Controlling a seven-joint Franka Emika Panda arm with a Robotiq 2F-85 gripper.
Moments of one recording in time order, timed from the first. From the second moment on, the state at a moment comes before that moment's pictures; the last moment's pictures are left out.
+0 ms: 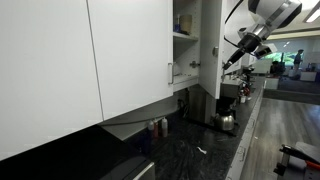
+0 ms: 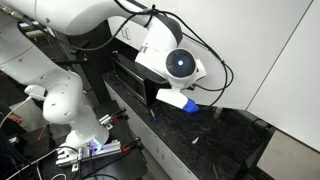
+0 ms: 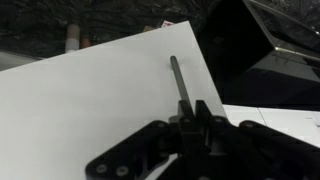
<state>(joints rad) -0.17 -0.26 -0.41 -2.45 0.76 2.17 -1.65</state>
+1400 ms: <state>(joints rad) -0.29 -0.23 -0.49 -2.37 0.70 2.11 -1.73</state>
